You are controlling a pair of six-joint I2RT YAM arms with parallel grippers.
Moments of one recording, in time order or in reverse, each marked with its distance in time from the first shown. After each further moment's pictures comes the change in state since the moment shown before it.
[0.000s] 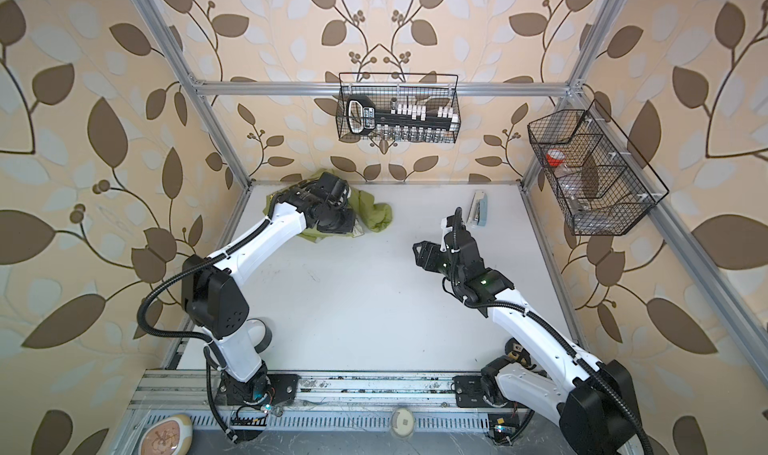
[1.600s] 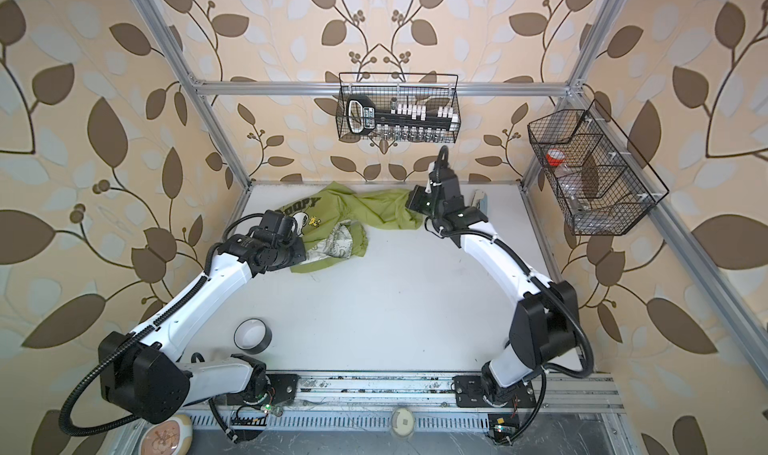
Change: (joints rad) left arm 0.184 -0.450 -0.506 0.102 -0.197 -0.183; right arm -0.116 0.418 0.631 -0.037 -0.048 0.005
